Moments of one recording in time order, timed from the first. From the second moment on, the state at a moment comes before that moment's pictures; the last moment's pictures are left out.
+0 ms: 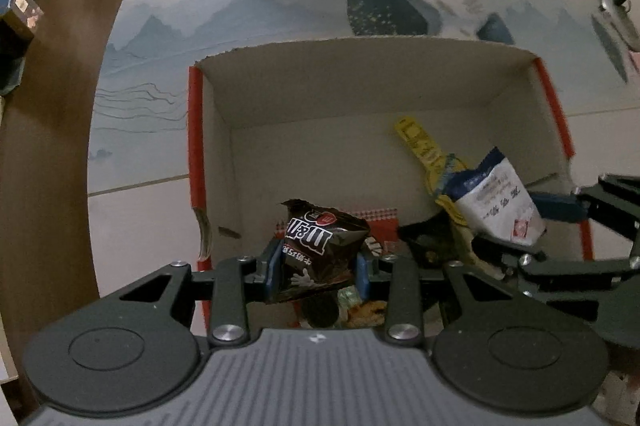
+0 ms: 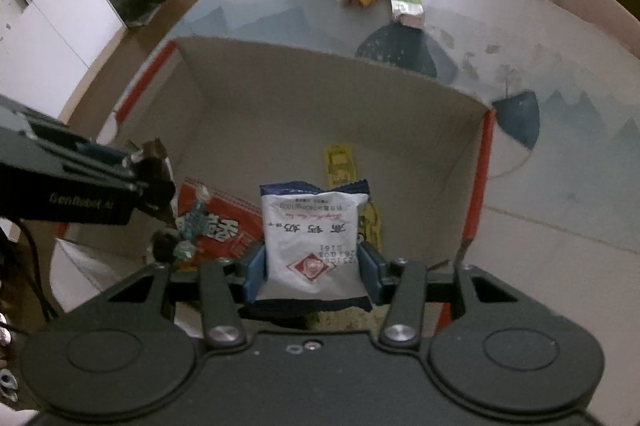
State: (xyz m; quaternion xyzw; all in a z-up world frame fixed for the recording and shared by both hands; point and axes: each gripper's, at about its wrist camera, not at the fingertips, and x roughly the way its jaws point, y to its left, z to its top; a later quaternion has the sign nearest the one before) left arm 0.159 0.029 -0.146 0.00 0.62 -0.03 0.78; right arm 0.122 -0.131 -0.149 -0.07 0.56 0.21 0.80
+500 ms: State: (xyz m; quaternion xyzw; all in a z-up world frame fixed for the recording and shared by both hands) left arm 0.191 0.016 -0.184 0.02 0.67 -0.02 0.75; right arm 0.139 -0.120 -0.181 -0.07 0.59 0.19 0.78
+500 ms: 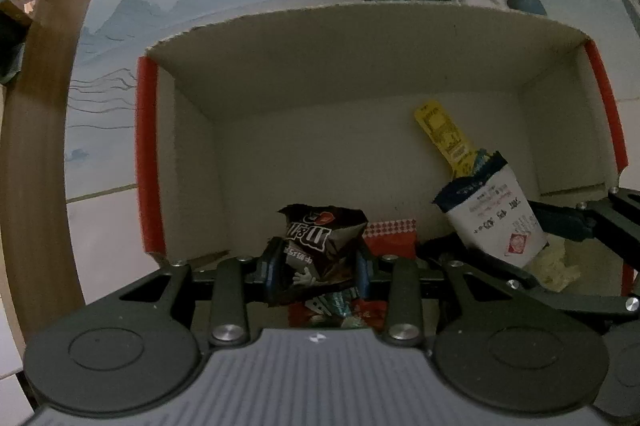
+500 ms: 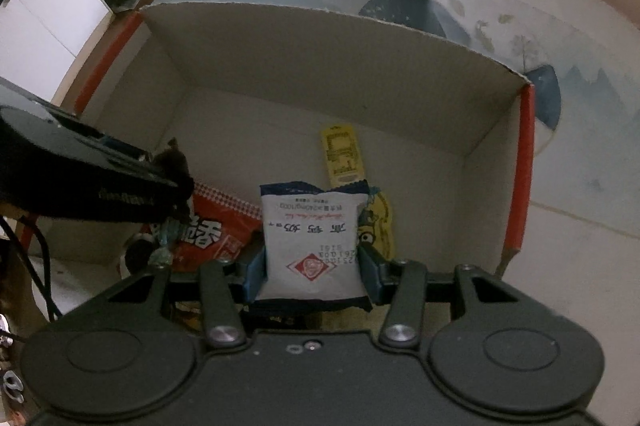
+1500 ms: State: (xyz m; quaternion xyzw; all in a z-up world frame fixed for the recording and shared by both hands) left arm 0.172 0.024 -0.151 -0.01 0.63 -0.05 0.78; right arm 0.128 -0.130 -0.149 -0.05 0.56 0.19 0.80
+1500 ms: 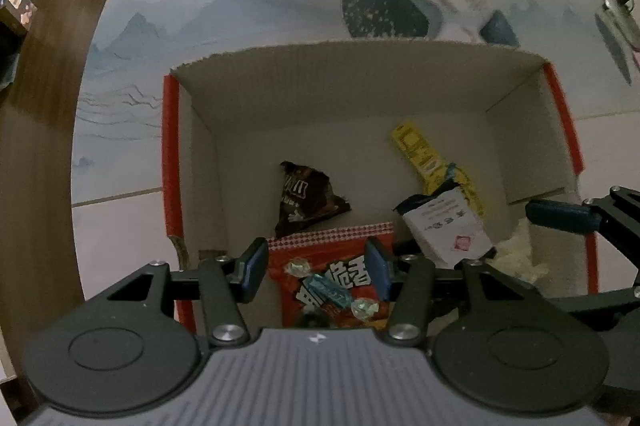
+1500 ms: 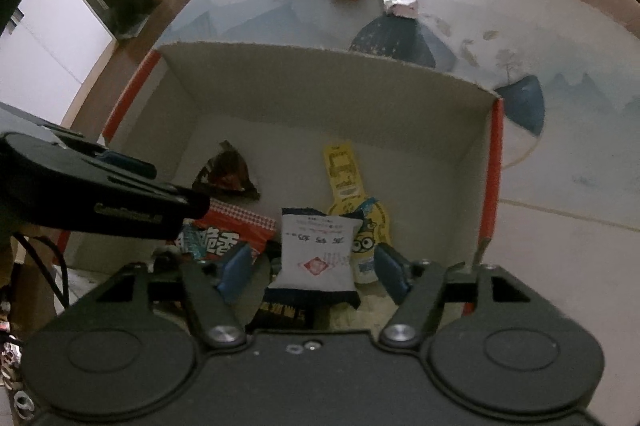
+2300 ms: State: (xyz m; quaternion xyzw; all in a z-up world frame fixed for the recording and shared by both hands) left arm 0.163 0.030 -0.049 -0.02 0.53 -0.06 0.85; right arm 0.138 -0.156 -0.047 -0.04 0.47 0.20 0.86
